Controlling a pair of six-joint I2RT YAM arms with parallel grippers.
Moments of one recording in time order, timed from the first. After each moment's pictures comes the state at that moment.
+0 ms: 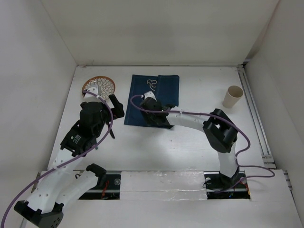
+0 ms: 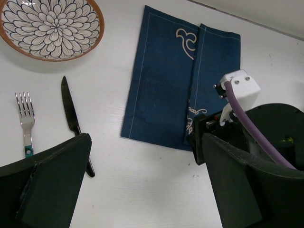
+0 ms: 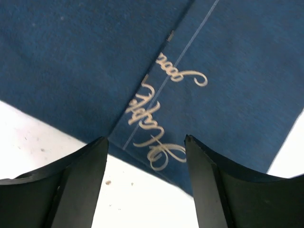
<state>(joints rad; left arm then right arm) -0.49 0.74 0.92 -0.58 -0.36 -0.49 0.92 1.97 1.42 -0.39 0.42 0.30</state>
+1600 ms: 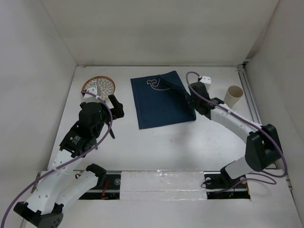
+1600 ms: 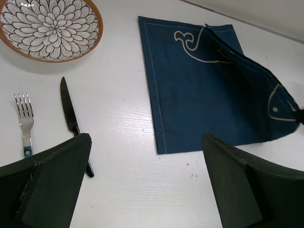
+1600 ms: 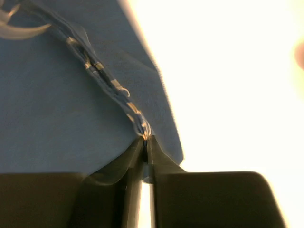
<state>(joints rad) -0.49 0.73 0.92 -0.58 -0.36 -0.49 0.52 1.53 1.11 -0.33 0.48 0.48</state>
